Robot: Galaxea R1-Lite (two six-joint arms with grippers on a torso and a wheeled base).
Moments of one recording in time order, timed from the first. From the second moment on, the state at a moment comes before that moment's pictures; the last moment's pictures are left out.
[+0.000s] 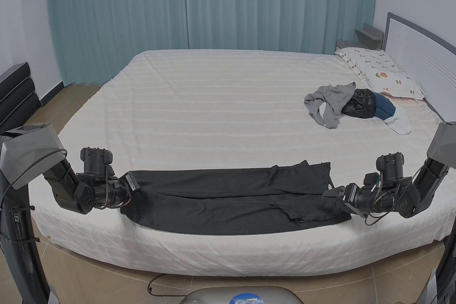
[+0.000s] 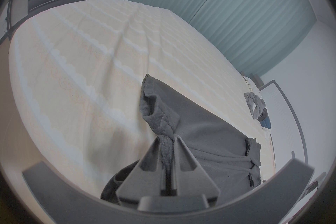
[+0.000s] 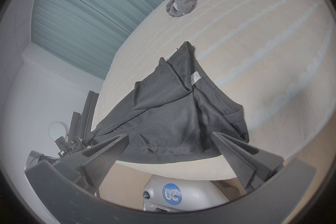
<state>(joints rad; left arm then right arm) -0.03 2.25 -0.81 -0.74 -0.18 -0.61 0.08 2.12 -0.60 -0.78 0.38 0.60</state>
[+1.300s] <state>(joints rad) -0.25 2.10 -0.95 -0.47 -0.05 -0.62 0.07 2.13 -0.63 -0.88 0.38 0.74</state>
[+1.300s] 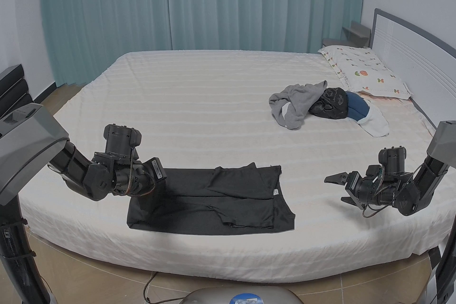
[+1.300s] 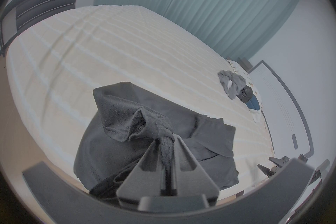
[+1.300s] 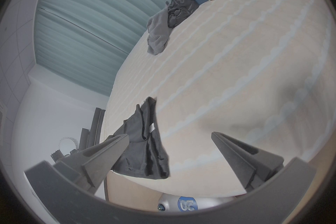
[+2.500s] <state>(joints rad) -0.52 2.27 -1.26 -0.29 0.12 -0.70 0.08 2.13 -0.62 -0.87 0.38 0.74</state>
